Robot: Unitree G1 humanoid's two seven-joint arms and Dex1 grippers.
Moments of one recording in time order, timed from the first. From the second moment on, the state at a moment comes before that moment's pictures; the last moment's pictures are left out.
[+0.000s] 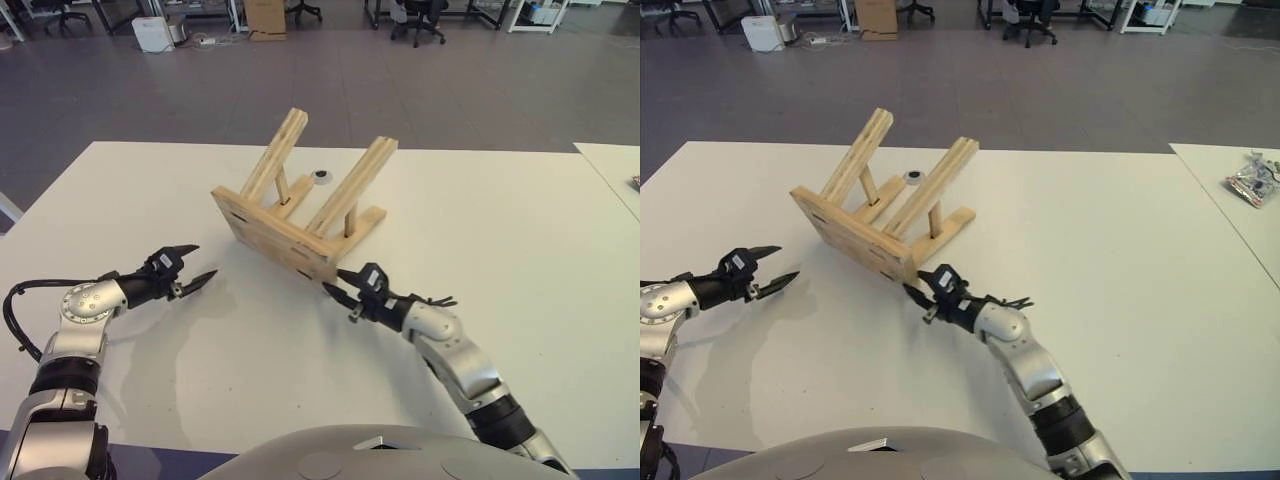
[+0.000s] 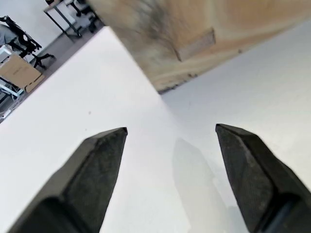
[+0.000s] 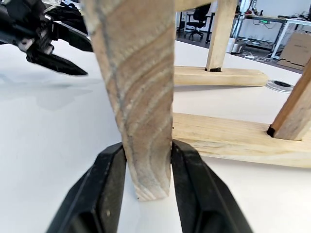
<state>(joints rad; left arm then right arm) -0.15 0.74 0.08 0.63 -0.22 -0.41 -1.01 0.00 -0.33 0.32 -0.12 0.17 0.20 0.62</state>
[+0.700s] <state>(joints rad) 0.10 0.87 0.00 0.22 -0.39 -0.03 -1.51 -0.09 -0.72 0.20 0.09 0.35 0.02 1.37</state>
